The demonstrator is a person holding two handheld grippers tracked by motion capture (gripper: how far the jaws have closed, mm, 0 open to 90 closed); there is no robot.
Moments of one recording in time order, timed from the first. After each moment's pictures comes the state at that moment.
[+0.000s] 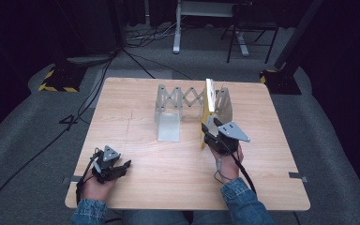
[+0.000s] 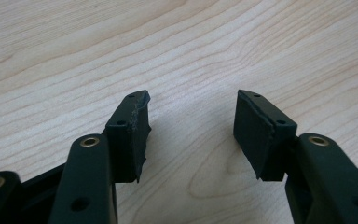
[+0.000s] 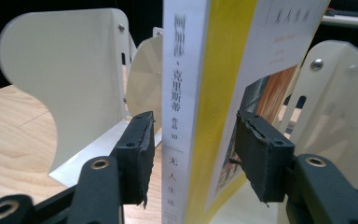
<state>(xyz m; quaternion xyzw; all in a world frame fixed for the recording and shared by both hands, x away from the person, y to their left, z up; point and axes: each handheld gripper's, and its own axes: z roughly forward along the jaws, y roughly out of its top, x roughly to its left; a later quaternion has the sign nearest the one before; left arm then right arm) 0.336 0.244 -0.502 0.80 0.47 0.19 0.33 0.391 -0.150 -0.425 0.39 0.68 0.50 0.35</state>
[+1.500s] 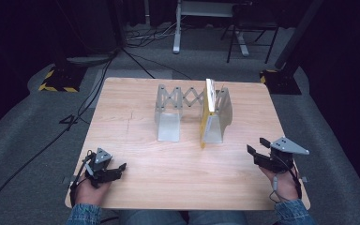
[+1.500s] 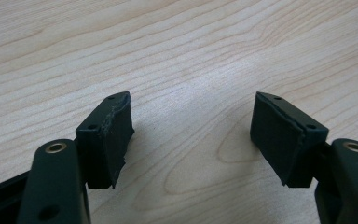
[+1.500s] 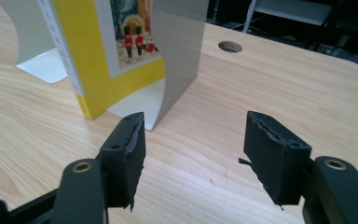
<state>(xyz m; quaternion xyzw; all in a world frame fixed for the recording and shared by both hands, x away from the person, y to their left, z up) 0.330 0.263 -0.505 0.79 0.48 0.19 0.33 0.349 -0.301 -0.428 0.42 0.74 0.43 0.29</state>
